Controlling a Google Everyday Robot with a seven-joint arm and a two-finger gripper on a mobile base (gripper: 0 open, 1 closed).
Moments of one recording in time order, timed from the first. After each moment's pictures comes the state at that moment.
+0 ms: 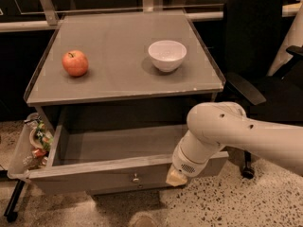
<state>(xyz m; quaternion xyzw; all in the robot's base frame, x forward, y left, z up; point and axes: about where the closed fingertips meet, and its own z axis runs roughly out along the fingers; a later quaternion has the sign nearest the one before) 0.409 -0.078 0.644 -0.56 0.82 0.14 0.08</state>
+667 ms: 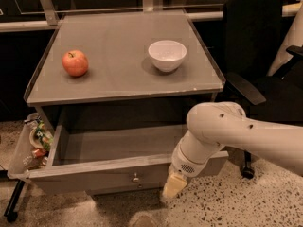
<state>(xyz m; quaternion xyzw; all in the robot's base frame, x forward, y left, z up) 0.409 -0.078 0.644 -0.56 0.82 0.14 0.08</state>
